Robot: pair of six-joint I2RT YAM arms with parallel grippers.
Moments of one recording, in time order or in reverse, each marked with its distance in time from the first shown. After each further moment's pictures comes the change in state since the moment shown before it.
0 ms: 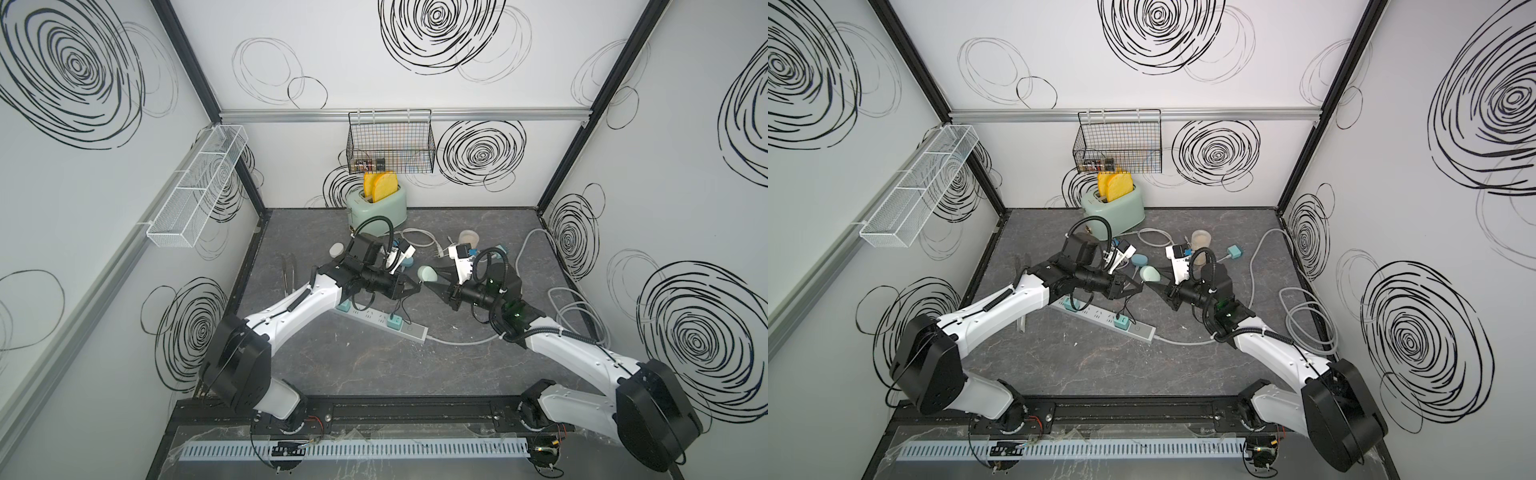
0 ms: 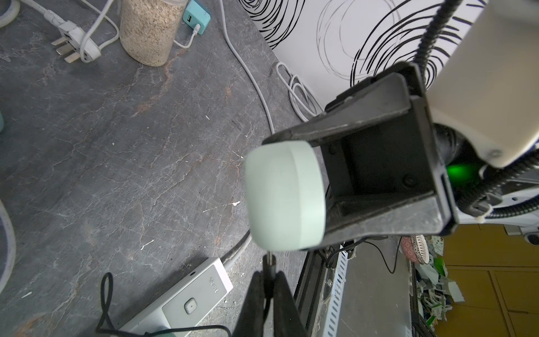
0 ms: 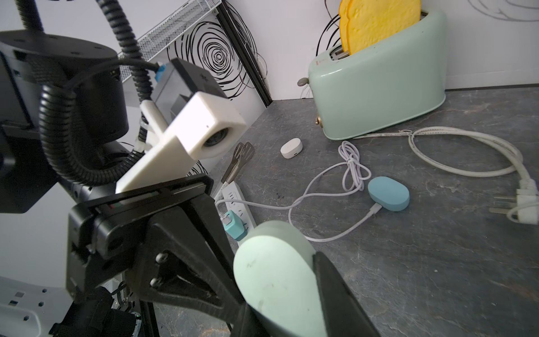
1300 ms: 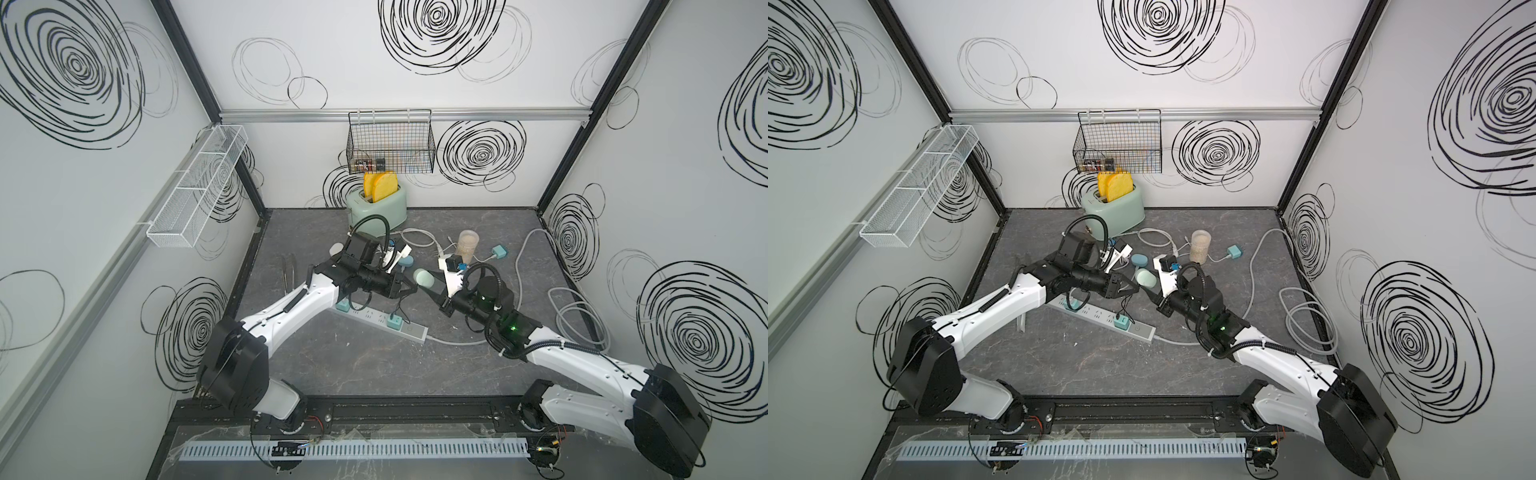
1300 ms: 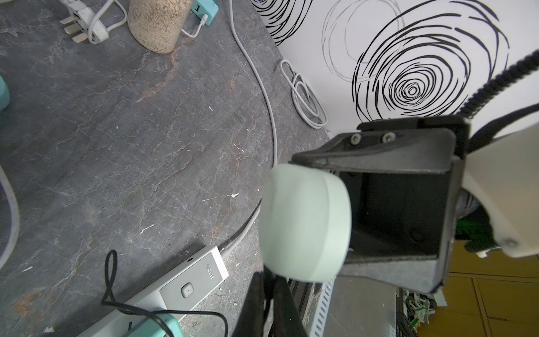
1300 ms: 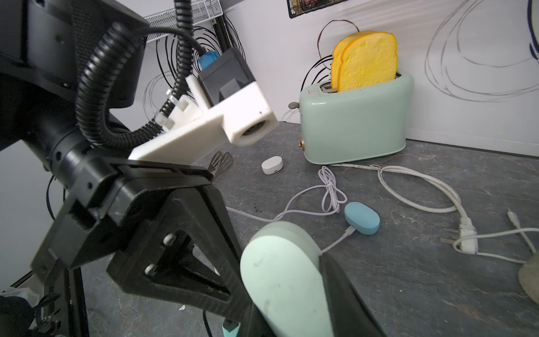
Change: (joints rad) left arm 0.020 -0.014 0.011 -0.045 0.002 -0.035; right arm 0.192 -0.063 -0.028 -0.012 0.343 -0.178
